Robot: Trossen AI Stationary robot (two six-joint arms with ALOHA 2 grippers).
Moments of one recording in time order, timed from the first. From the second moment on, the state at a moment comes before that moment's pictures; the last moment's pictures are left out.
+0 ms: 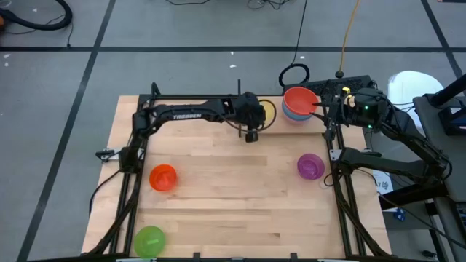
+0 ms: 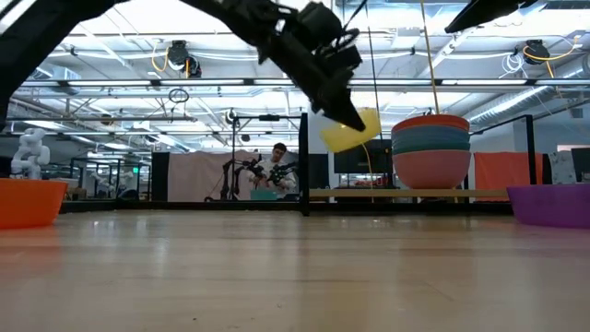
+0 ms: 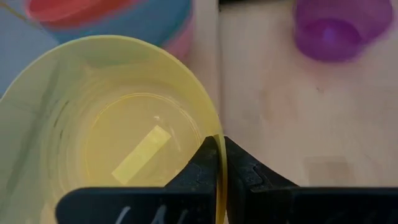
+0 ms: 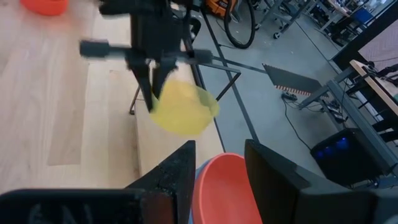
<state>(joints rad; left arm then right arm) 0.28 2.10 1.77 -0.39 0.09 0.32 -0.54 0.65 1.03 -0.84 -0.02 -0.54</state>
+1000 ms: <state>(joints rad) 0.30 2.23 1.77 -0.28 0.04 0.23 -0.54 0.65 1.03 -0.84 -0.02 -0.54</state>
